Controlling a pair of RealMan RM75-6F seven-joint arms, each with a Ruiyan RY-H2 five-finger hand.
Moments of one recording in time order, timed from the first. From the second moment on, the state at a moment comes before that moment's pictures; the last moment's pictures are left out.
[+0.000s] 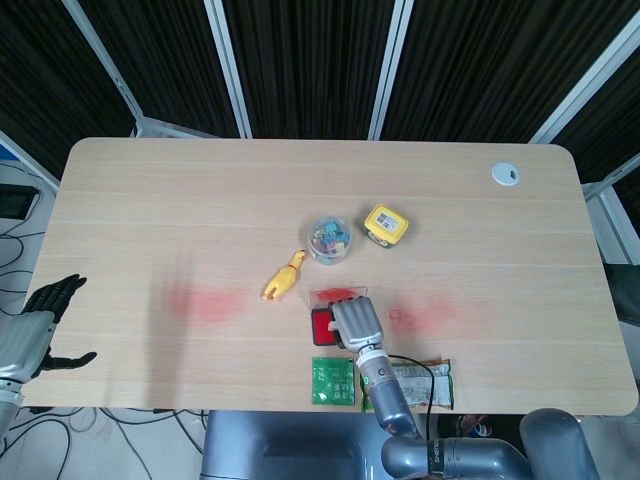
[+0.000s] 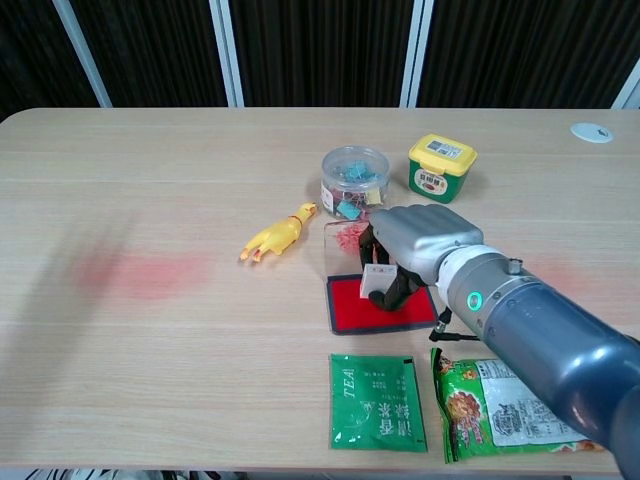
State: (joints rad) left arm -0.19 -0.99 0.00 -1.76 1.41 1.24 -0.13; right arm 0.71 -1.97 0.21 -1.46 -0.84 1.18 -0.85
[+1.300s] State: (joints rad) left arm -0.18 -1.02 0.00 -1.75 1.43 1.28 -0.09; right arm 0.61 -1.72 0.21 -1.66 -0.87 1.26 -0.76
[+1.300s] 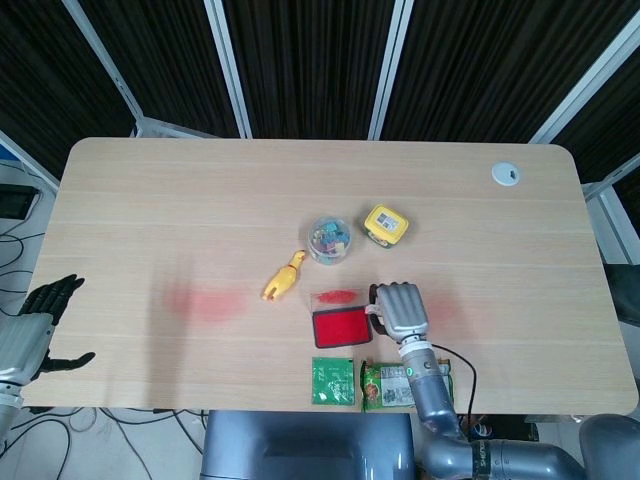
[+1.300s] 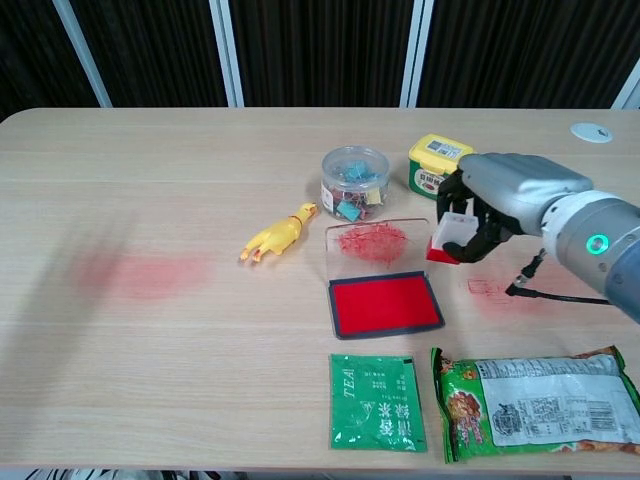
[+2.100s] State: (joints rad) left arm -0.17 -1.03 -0.01 -1.75 1.41 1.29 -0.06; right arm 0.55 -1.73 0.18 -1.49 -0.90 1.18 -0.54
